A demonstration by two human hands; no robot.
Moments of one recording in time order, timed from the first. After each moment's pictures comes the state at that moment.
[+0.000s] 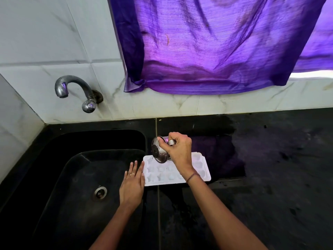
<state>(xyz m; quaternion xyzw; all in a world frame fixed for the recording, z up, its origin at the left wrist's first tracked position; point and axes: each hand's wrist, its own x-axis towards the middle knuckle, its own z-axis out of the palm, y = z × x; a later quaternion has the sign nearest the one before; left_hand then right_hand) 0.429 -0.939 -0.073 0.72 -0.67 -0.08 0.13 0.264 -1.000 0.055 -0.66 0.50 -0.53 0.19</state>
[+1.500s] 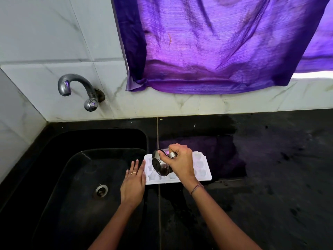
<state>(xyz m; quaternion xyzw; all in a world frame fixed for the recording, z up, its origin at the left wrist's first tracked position) 0.429 -0.939 -0.072 0.72 -0.67 -0.09 0.14 0.259 -0.979 0.029 -0.69 0.48 -0.51 0.18</state>
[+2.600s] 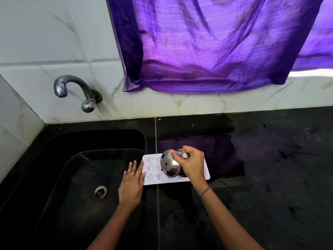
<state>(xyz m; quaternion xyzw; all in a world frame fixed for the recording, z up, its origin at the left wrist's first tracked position) 0.430 -0.936 -0.071 0.72 -0.67 -0.11 0.14 0.227 -0.976 0.017 -0.57 0.54 -0.54 0.30</state>
